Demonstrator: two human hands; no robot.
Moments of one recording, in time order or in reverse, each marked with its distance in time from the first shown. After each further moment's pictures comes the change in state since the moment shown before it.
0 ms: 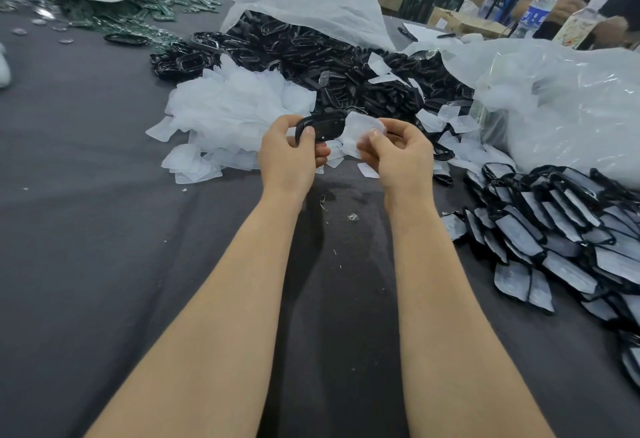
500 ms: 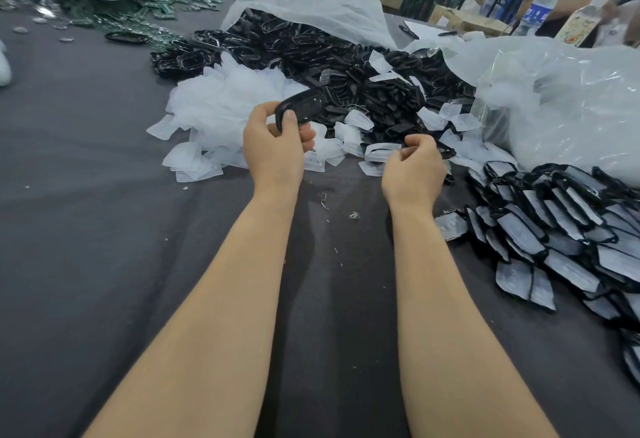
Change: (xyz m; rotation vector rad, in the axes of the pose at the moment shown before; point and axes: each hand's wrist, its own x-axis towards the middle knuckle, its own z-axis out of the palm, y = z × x) left_hand 0.002 0.010 -0.006 -0.096 0.138 0.052; right_hand 0.006 0.013 -0.018 -0.839 0.263 -0.127
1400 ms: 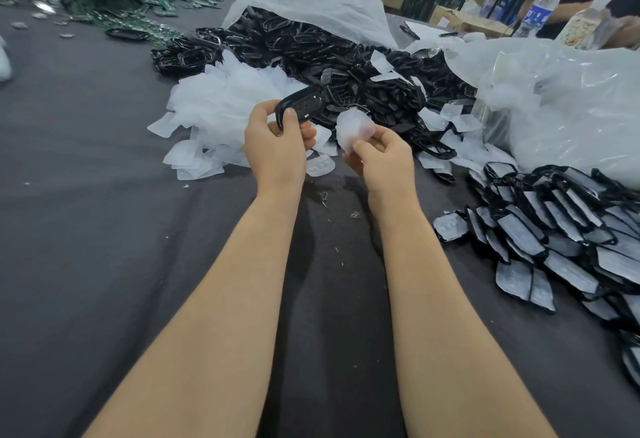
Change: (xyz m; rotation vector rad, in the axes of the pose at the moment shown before) left_hand -0.003 0.001 0.002 -0.032 0.031 0.009; right_hand -0.011 -0.019 0.020 0.773 -0.354 0.133
